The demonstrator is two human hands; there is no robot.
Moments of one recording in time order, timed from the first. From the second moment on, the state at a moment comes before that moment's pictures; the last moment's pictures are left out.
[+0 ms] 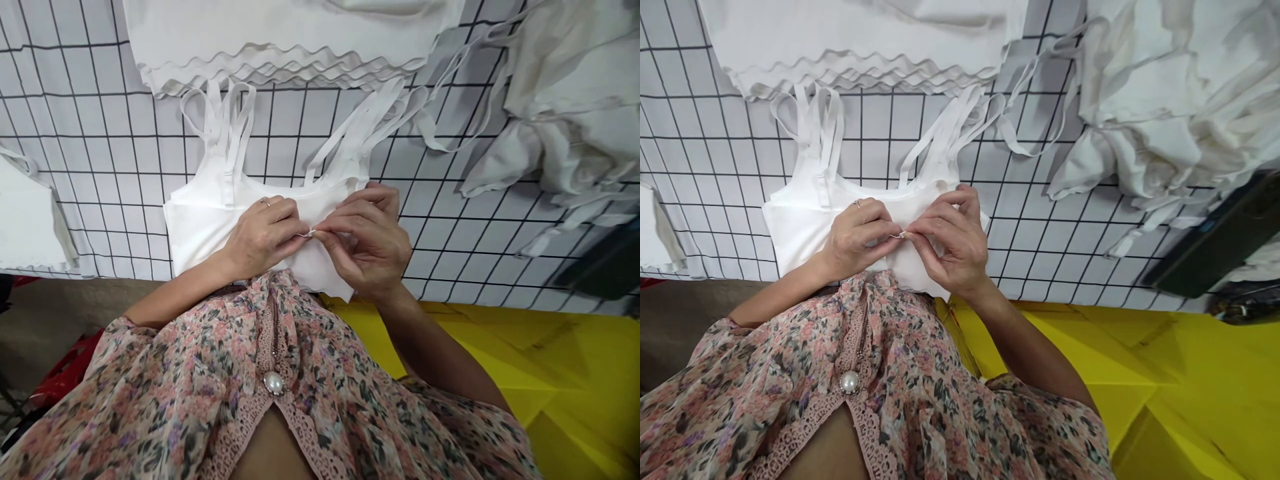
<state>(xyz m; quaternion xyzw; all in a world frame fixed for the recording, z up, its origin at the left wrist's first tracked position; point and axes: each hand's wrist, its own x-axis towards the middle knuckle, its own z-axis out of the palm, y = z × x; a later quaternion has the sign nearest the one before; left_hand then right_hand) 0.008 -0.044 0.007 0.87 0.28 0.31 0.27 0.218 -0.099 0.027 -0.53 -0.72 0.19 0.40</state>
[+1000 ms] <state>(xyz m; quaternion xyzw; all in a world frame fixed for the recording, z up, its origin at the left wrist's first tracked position) 0.006 -0.043 0.007 0.87 0.27 0.30 0.28 0.224 -0.096 0.026 -0.52 -0.74 0.20 0.36</state>
